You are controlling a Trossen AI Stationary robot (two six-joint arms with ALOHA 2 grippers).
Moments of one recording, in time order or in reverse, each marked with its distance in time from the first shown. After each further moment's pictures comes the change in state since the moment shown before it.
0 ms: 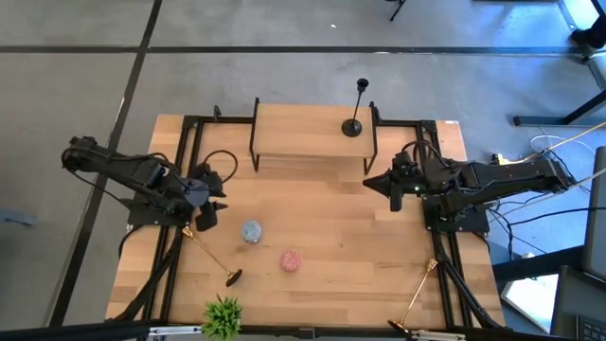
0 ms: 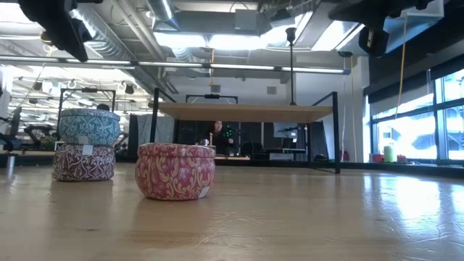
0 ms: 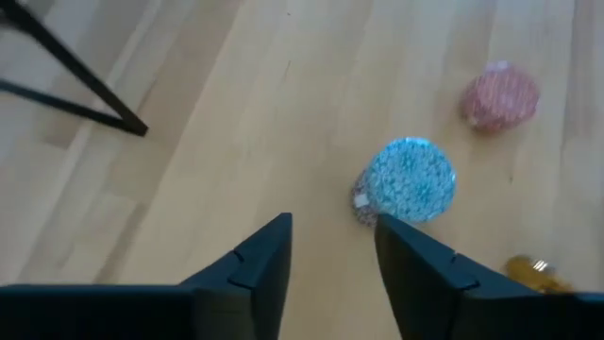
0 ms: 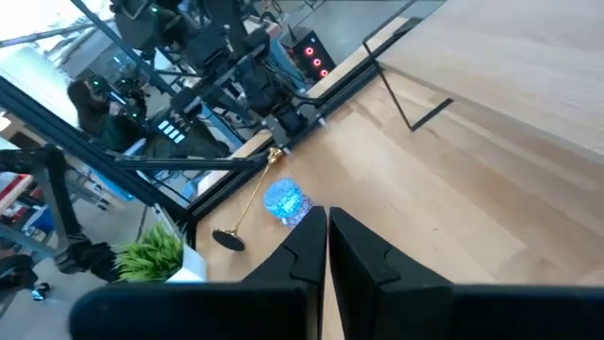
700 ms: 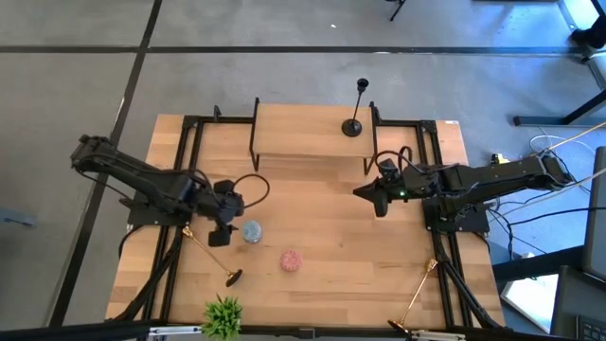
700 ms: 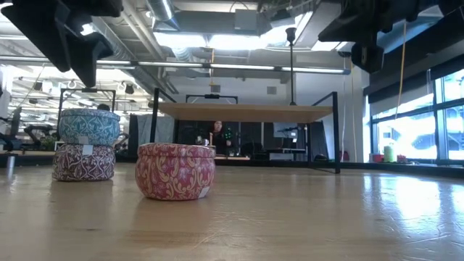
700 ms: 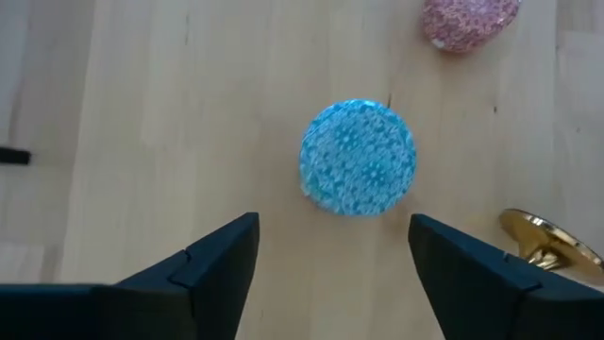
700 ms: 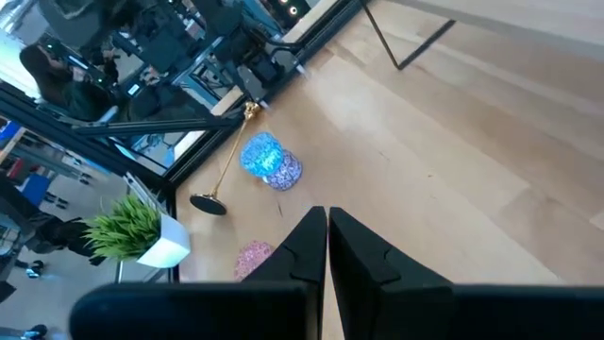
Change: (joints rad) left arm -0.011 0.285 0.000 0.155 0.154 0.150; right arm 0.000 0.151 0.000 0.009 -0.044 0.087
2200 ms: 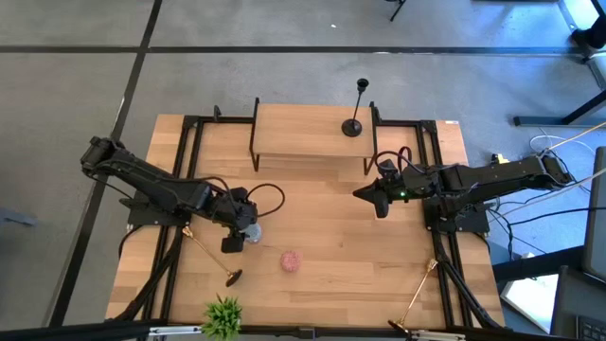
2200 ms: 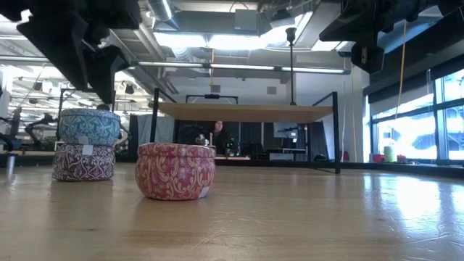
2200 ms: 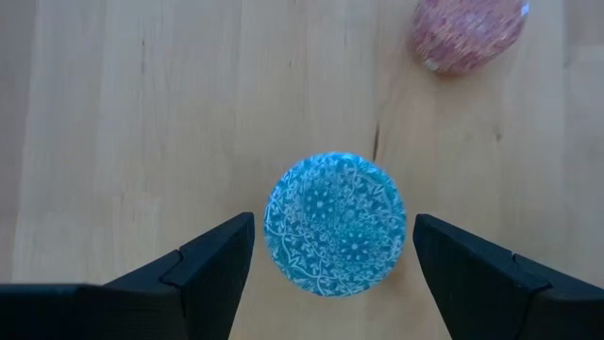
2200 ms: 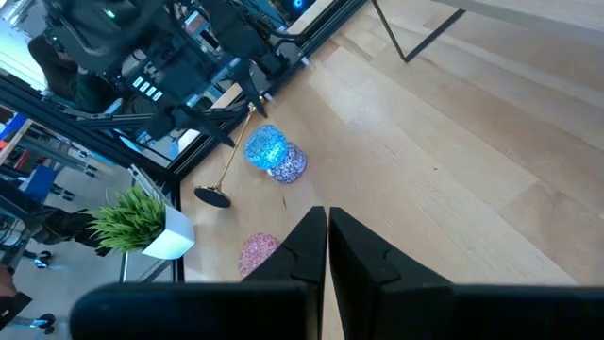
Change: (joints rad) left arm 0.010 0.171 0.001 0.152 0.022 0.033; right arm 0.000 0.000 0.000 -0.002 -0.024 -0.006
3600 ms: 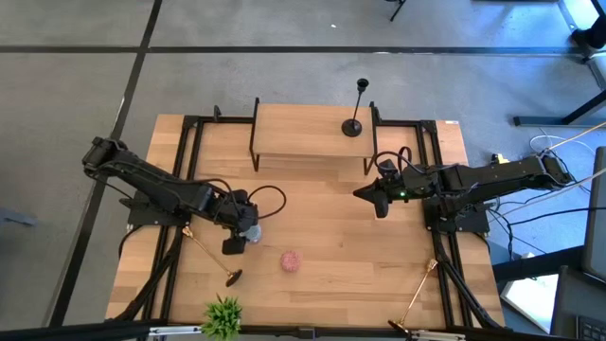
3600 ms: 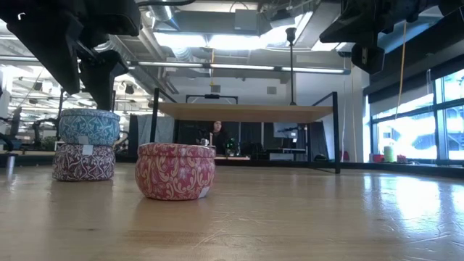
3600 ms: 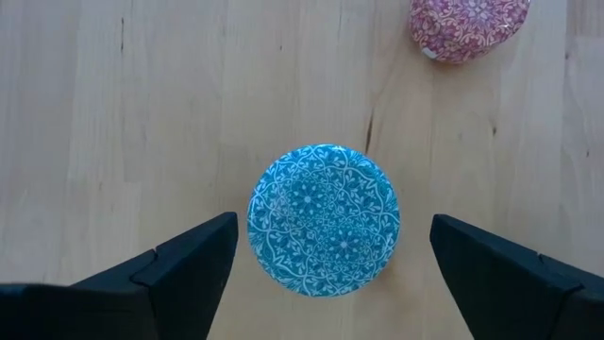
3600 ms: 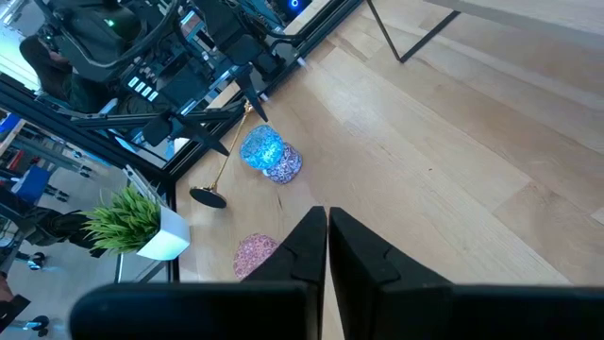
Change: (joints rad) left arm 0.000 0.025 -0.001 0.009 0.026 -0.030; right arm 0.000 0.000 0.000 -0.007 0.009 -0.003
